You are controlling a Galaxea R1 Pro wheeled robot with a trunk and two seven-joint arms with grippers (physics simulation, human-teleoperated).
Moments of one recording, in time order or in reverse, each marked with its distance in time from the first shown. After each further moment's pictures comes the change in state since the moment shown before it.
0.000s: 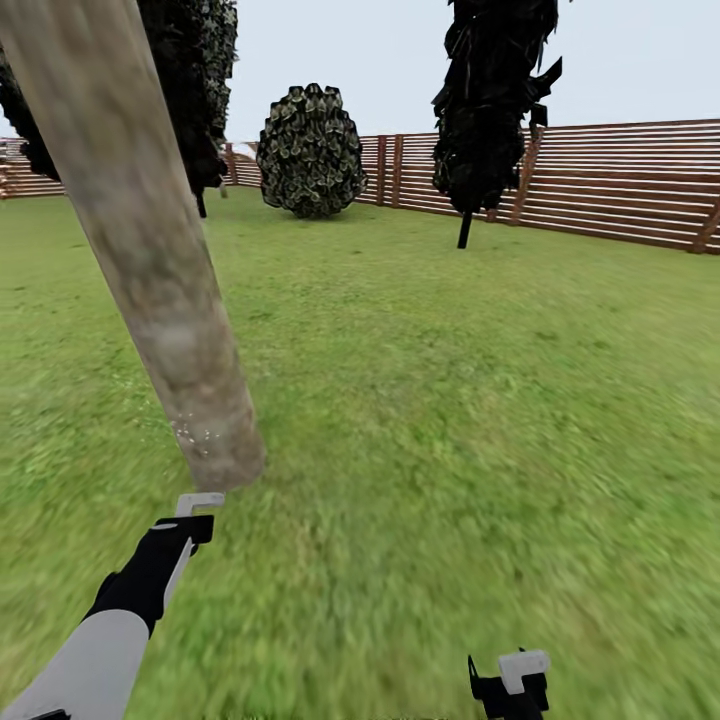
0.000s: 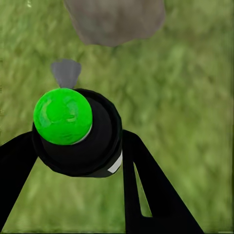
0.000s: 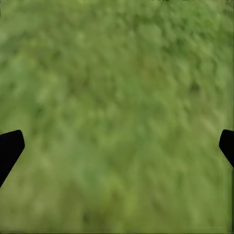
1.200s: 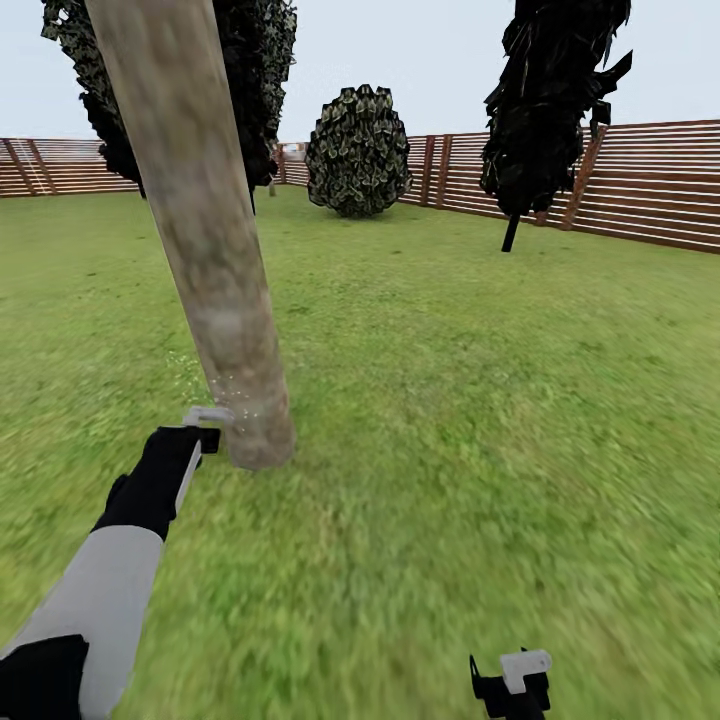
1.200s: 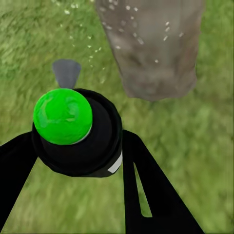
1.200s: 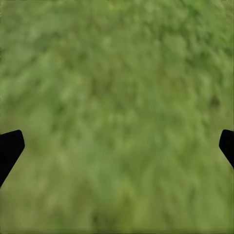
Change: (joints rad) left arm -0.211 -0.005 -0.136 -0.237 -0.005 0.316 0.009; right arm 0.000 -0.005 0.000 -0.002 0.000 0.000 0.000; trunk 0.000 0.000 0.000
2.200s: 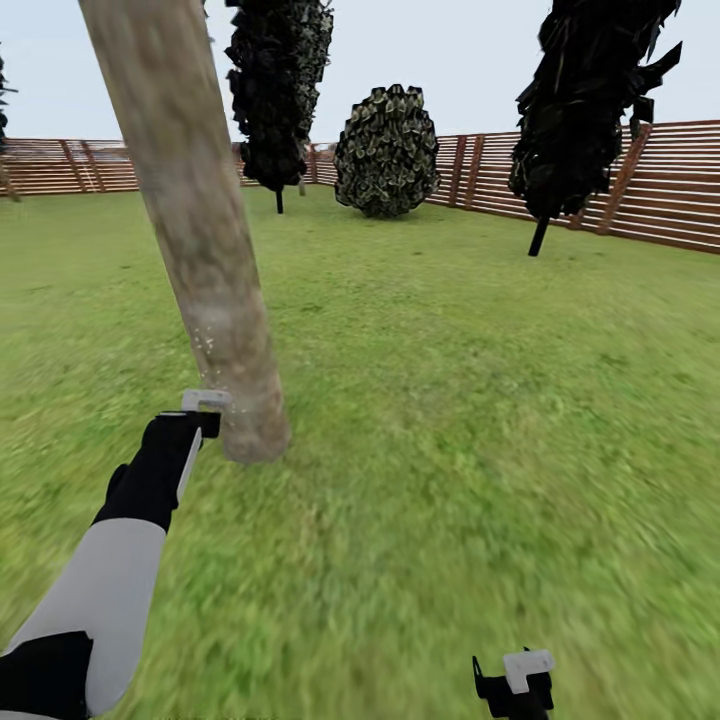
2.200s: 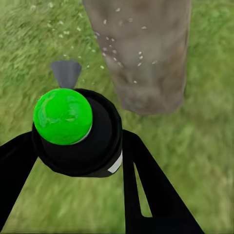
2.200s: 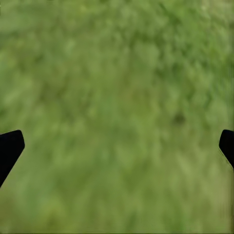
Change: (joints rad) left arm -0.018 -0.014 0.000 -0.065 -0.005 0.000 0.008; right arm 0.000 -0.008 0.000 -0.001 0.000 0.000 0.000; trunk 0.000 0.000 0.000
